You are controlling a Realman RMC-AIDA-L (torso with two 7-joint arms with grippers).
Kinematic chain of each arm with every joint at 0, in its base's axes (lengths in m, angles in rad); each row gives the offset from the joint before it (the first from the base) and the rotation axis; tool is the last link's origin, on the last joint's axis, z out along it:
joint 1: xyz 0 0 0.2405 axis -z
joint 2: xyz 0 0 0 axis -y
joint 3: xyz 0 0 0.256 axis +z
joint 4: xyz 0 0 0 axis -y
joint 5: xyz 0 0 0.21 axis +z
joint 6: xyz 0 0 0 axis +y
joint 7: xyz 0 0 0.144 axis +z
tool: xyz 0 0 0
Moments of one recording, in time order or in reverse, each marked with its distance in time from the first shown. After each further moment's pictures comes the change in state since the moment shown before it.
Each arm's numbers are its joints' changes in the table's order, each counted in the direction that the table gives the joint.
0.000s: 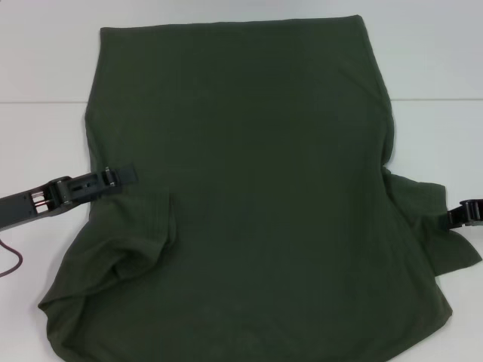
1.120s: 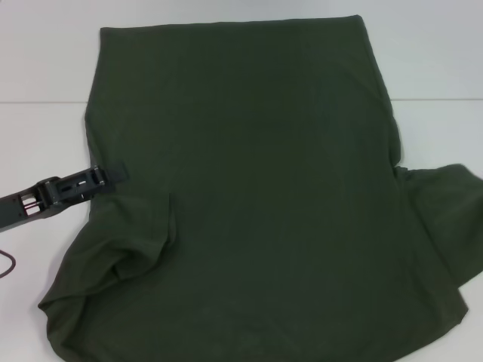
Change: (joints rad) left arm -0.028 -0.003 0.000 0.012 -0.047 0.018 0.000; right arm 0.071 0.033 0.038 0.112 -0.001 0.062 0.091
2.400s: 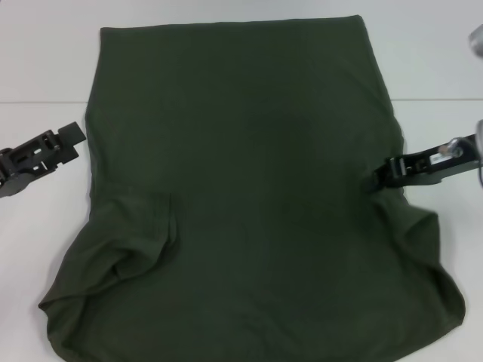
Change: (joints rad) left arm -0.028 -0.003 -0.087 0.001 -0.096 0.015 0.001; right arm -0.228 -0.048 -0.127 -0.132 0.134 -0.156 0.021
